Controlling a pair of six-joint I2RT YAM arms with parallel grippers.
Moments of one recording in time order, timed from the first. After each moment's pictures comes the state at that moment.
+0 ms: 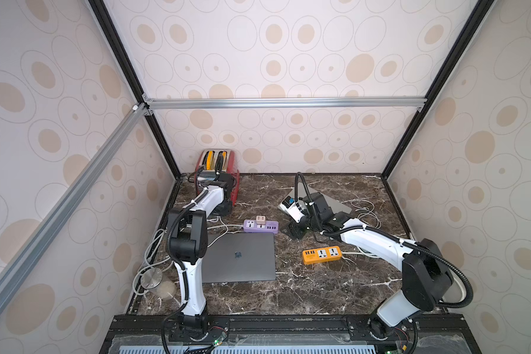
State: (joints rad) left arm -0.14 2.06 1.61 -0.89 -0.35 -0.14; right arm 0.74 1.61 1.16 -0.29 -0.29 -0.14
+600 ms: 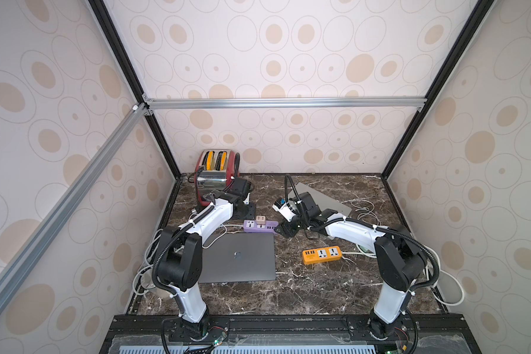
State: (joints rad) left arm -0.37 1.78 1.38 -0.67 -0.03 -0.27; right arm 0.73 1.84 1.25 -0.24 -0.29 -0.15
